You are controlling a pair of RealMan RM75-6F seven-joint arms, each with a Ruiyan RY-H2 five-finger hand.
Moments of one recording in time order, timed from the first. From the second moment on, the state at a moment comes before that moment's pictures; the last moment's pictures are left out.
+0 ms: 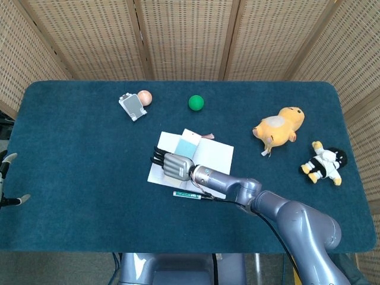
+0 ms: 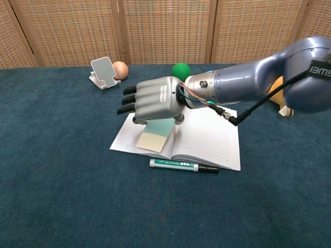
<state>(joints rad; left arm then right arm) -0.19 -1.01 -0.13 -1.69 1.12 1.21 0.03 1.33 -1.76 -0.02 -0.85 -1.75 0.64 -0.39</state>
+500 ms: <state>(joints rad) -0.19 -1.01 -0.13 -1.69 1.13 1.22 0.03 1.33 -1.76 -0.05 -0.82 -1.78 0.69 -0.40</state>
